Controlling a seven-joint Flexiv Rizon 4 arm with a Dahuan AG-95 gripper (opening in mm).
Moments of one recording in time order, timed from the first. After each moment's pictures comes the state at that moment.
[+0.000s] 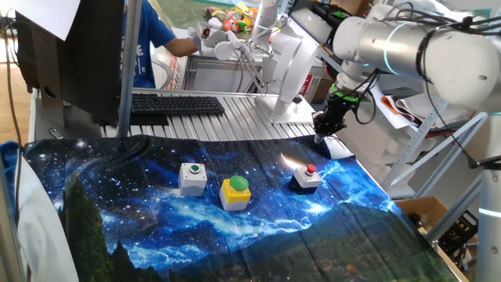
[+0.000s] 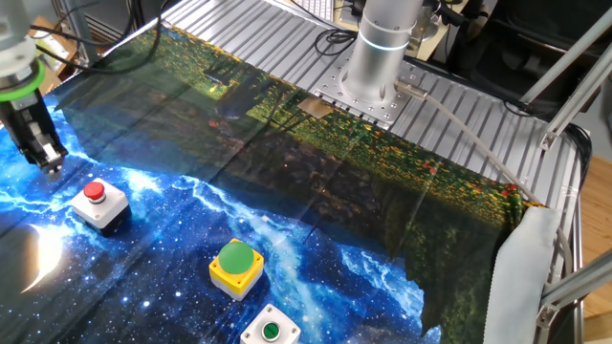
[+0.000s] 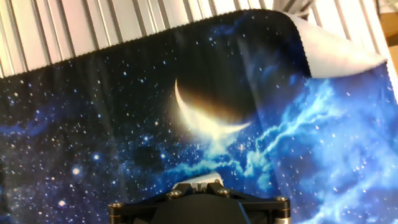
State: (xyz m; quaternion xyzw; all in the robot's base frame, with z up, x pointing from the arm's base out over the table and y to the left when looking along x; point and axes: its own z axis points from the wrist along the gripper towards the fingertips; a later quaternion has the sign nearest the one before) arm 0.719 -0.272 0.178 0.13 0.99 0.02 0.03
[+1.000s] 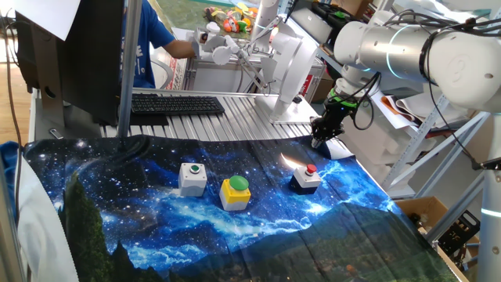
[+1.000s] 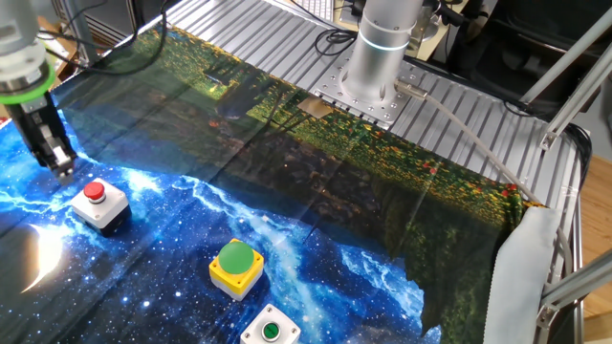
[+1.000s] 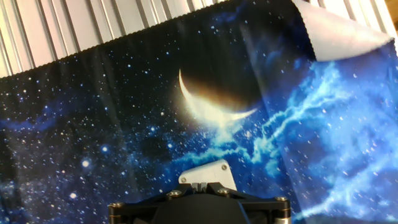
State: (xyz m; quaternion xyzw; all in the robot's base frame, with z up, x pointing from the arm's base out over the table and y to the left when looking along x) arm 0.707 -0.263 0.148 0.15 0.99 0.02 0.04
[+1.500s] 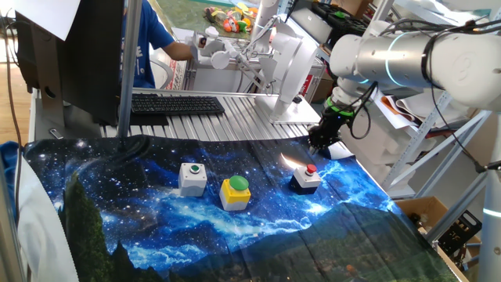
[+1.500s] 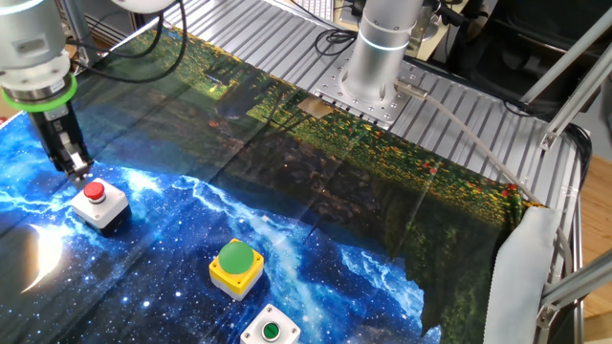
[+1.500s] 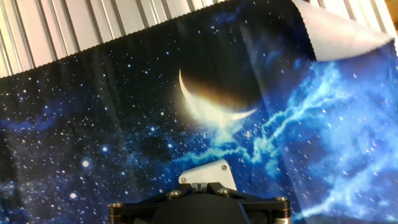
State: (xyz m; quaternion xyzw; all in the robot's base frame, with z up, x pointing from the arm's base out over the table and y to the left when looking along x) arm 0.705 -0.260 0.139 0.16 0.99 0.03 0.03
